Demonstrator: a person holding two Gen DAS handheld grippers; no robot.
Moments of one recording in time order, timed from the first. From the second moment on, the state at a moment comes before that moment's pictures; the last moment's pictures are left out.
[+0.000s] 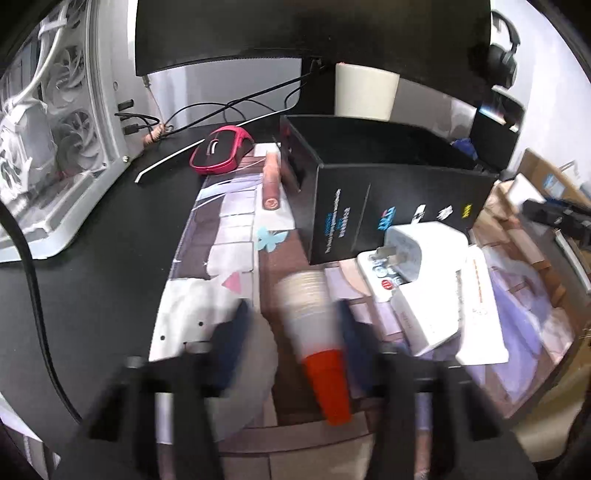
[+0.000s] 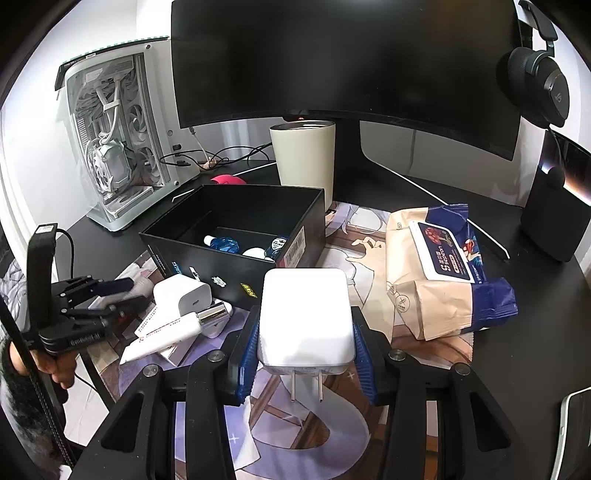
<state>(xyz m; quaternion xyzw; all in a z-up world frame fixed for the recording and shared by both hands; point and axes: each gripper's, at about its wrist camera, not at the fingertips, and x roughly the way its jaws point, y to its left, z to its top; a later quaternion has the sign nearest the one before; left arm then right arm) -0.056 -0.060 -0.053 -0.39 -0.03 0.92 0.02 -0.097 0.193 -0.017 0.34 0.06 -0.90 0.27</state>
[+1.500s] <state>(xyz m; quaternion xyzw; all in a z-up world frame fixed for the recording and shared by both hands) -0.052 -0.062 -0.047 -0.37 0.00 0.93 0.03 -0.086 0.184 -0.014 0.34 0.08 -0.89 0.29</state>
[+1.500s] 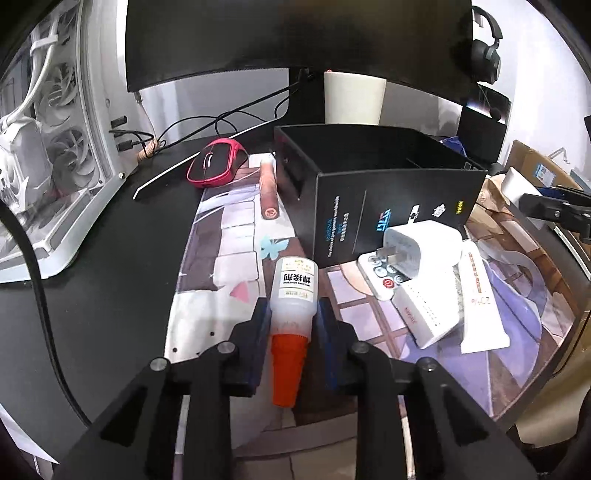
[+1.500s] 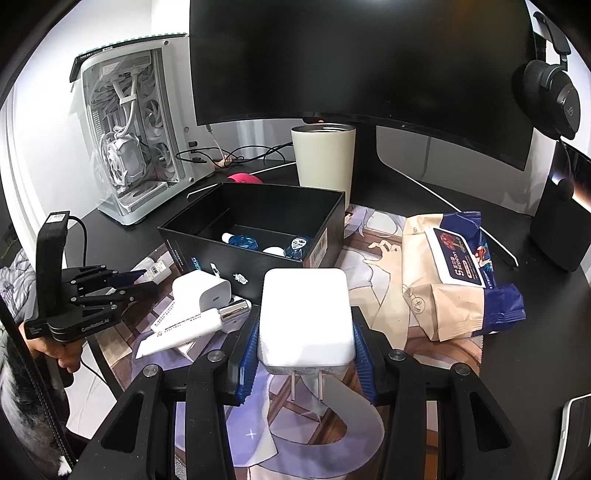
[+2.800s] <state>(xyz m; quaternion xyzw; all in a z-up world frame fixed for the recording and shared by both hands) -0.053 -0.058 -0.021 -0.34 0.00 0.94 0.03 -0.076 0.171 0.002 0.32 0.08 -0.89 0.31</state>
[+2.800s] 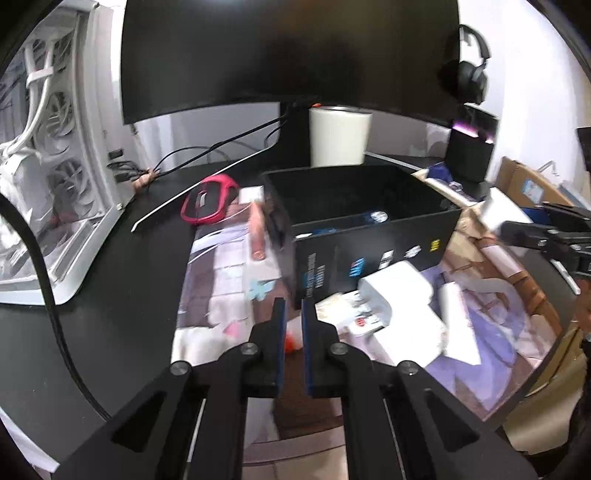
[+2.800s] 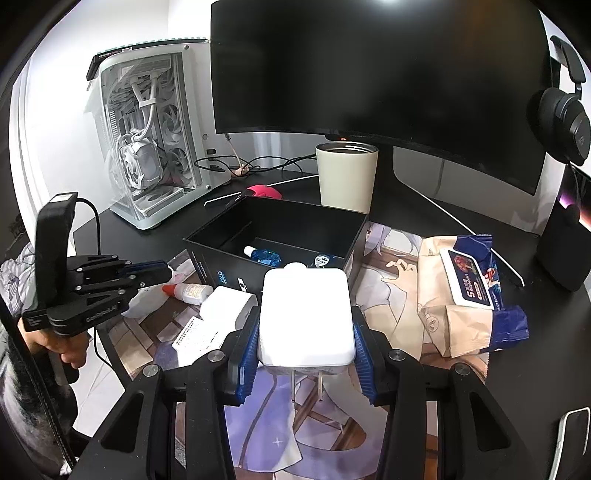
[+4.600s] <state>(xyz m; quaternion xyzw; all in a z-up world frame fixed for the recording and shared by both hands) -0.071 -0.054 0.033 -0.29 0.01 0.95 0.10 -0.100 0.140 0.014 0.32 0.09 -0.88 0.33</state>
